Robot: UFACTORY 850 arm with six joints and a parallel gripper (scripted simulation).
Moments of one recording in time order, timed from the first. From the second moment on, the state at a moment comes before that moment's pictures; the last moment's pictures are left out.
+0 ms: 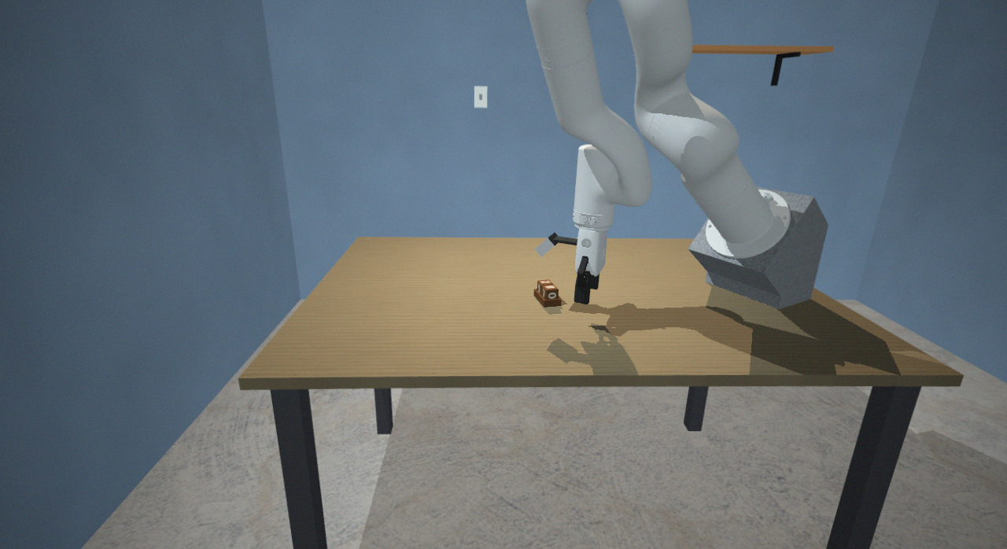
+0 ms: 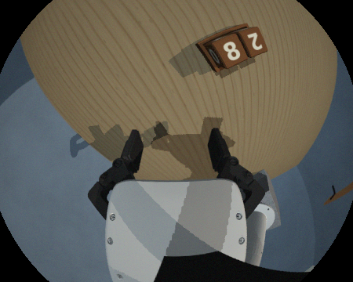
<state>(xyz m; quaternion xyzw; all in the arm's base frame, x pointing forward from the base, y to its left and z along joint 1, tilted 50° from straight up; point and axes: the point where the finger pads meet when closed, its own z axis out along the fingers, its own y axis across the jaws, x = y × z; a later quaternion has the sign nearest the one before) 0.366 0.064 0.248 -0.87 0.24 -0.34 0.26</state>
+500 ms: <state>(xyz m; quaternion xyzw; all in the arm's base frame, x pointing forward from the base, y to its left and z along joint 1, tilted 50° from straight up) 0.379 0.061 0.262 -0.84 0.33 -0.31 0.29</state>
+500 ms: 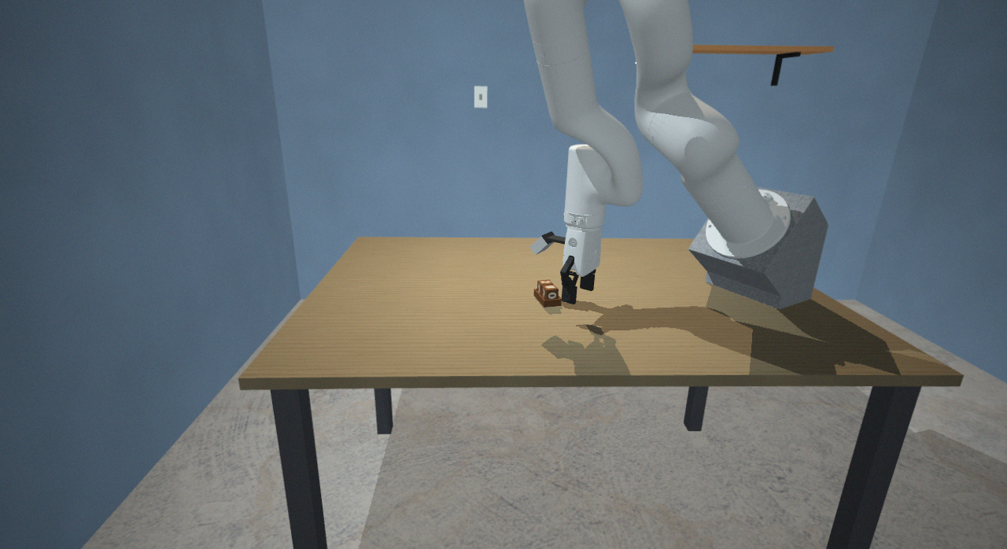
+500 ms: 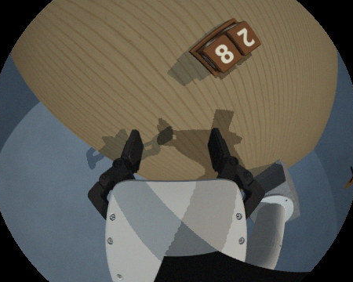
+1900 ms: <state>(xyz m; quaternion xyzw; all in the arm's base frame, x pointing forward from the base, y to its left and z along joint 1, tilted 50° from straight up) 0.434 0.051 0.318 -0.73 0.53 -0.23 0.36</state>
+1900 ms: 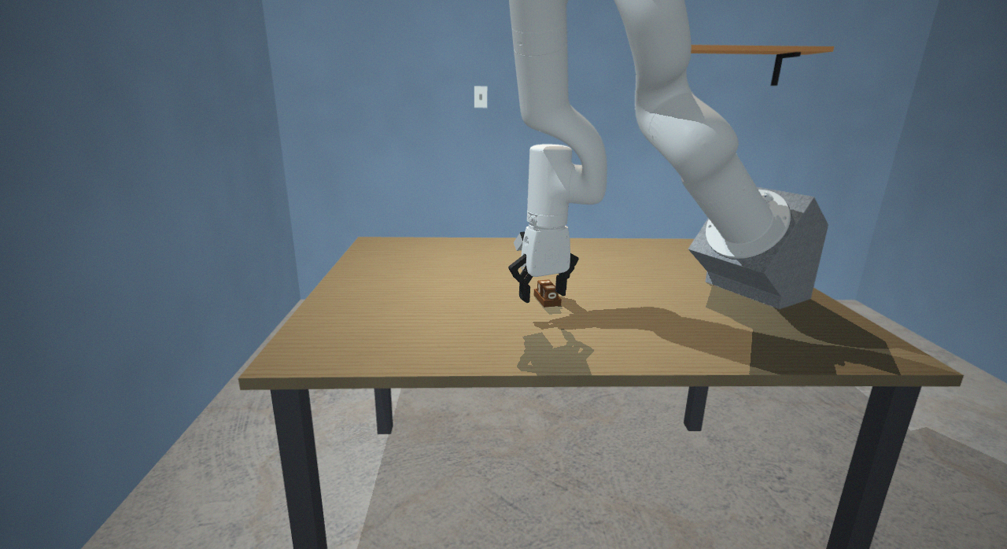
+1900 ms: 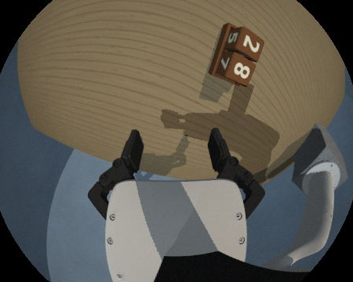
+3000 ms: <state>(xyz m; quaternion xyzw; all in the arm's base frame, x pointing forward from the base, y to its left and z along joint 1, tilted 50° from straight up) 0.472 0.043 0.357 -0.60 0.67 -0.15 0.40</state>
